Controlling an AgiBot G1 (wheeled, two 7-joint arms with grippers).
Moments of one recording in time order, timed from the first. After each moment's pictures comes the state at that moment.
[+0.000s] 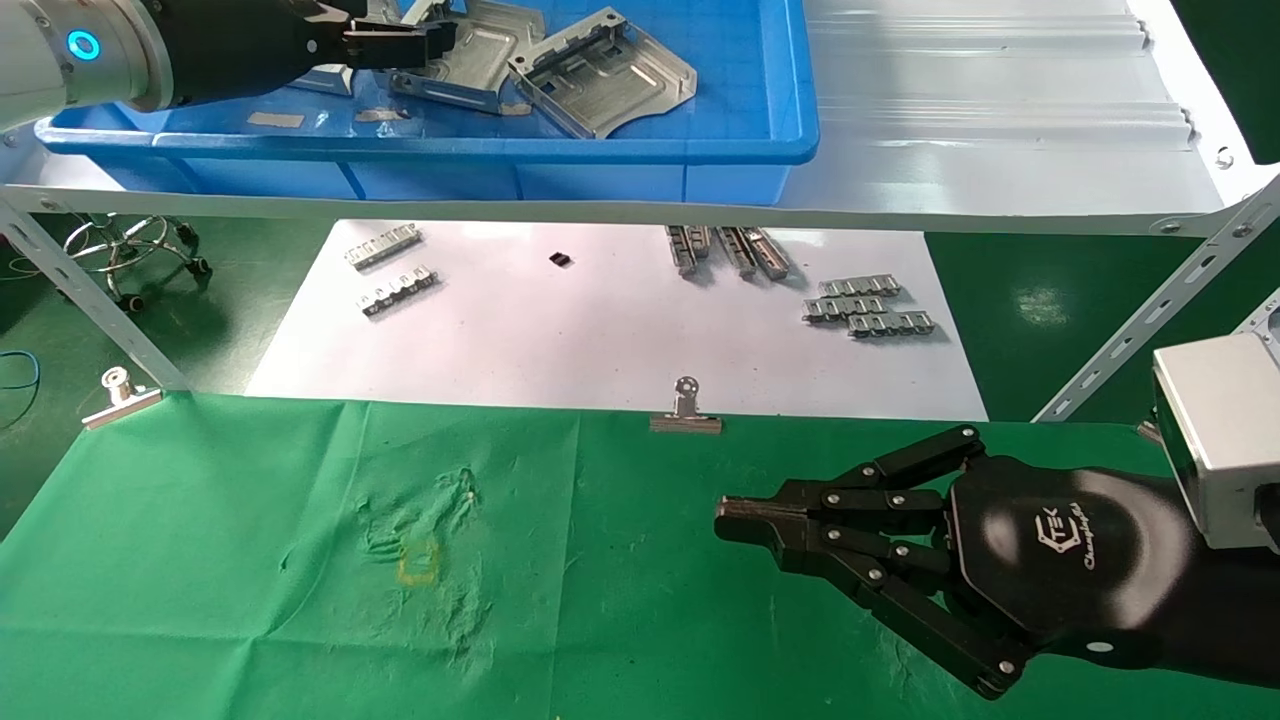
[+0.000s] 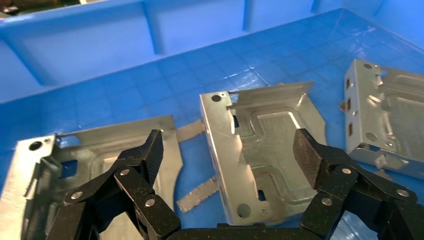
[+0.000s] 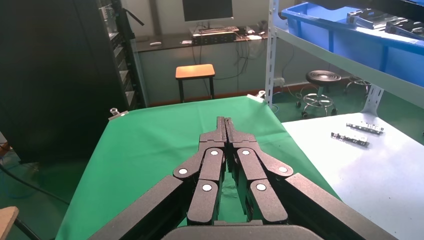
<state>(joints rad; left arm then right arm) -2.01 1.20 0.56 -0.12 1.37 0.84 -0.20 1.10 -0.56 -0.41 1.25 -0.64 -1.44 0.12</state>
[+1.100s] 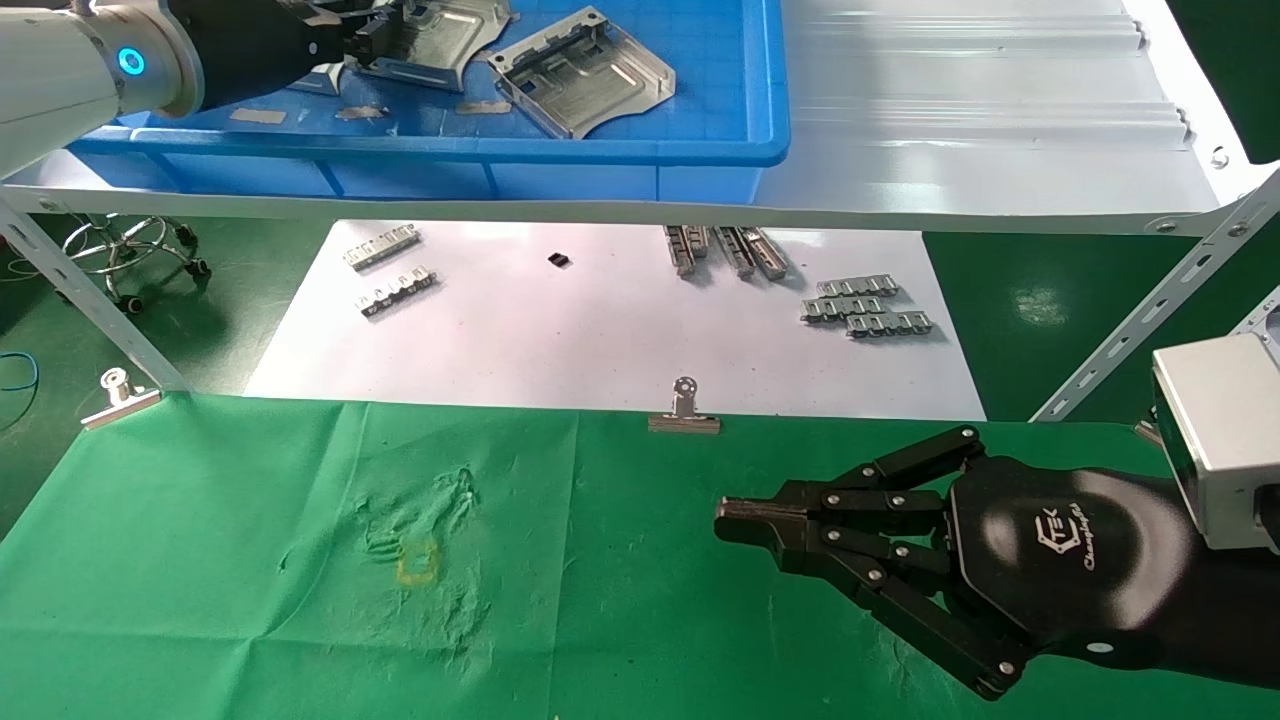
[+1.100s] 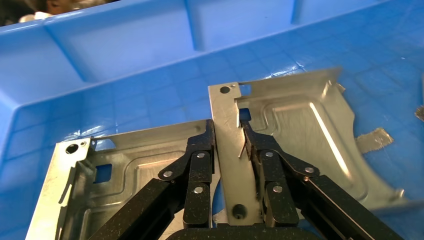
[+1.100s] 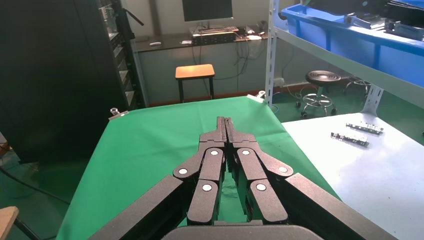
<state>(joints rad) -2.02 1.26 0.54 -0.01 1.34 0.65 -0.07 1.10 -0.56 -0.41 1.25 -0.64 -1.44 0.12</state>
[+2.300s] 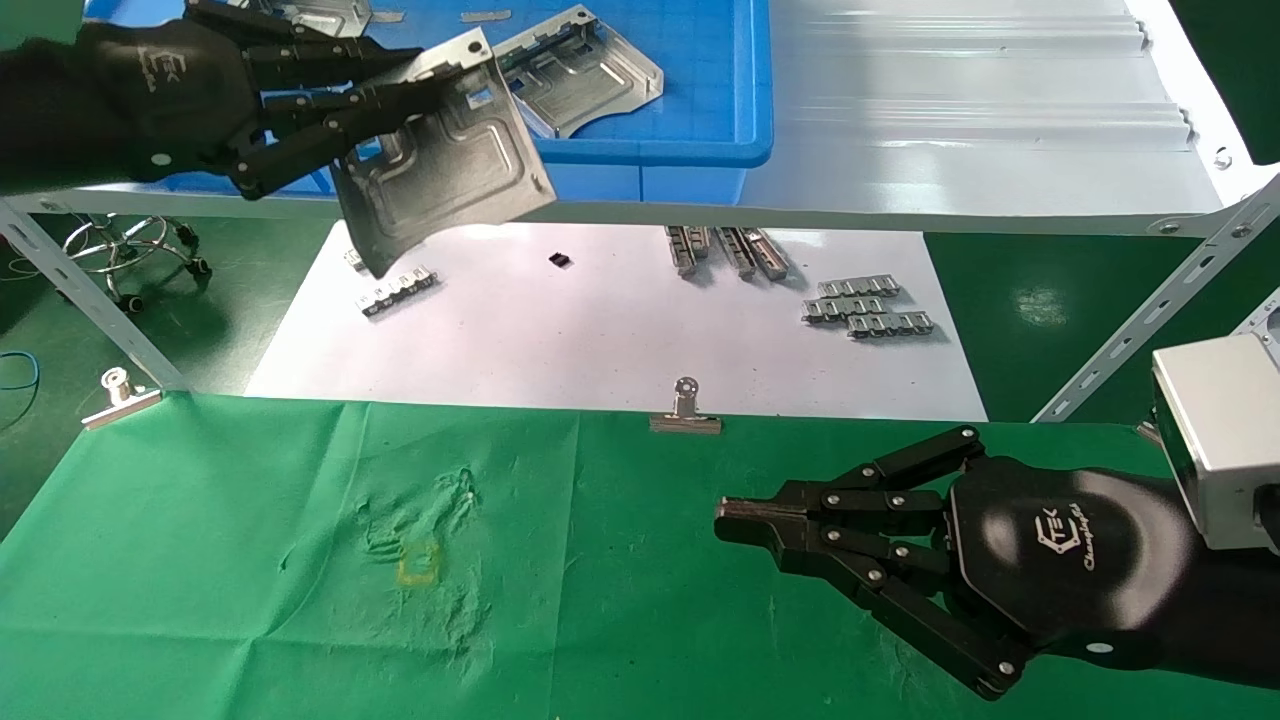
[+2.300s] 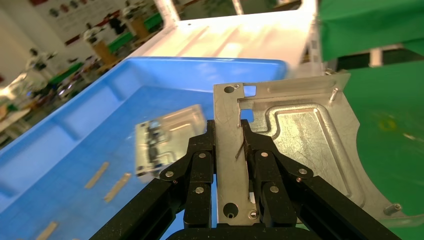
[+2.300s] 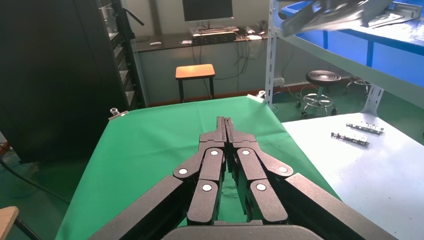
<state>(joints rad) -1.95 0.93 0.49 -0.24 1.19 1.55 0.35 1.10 -0.56 -0.41 1.25 -0.64 -1.44 0.12</state>
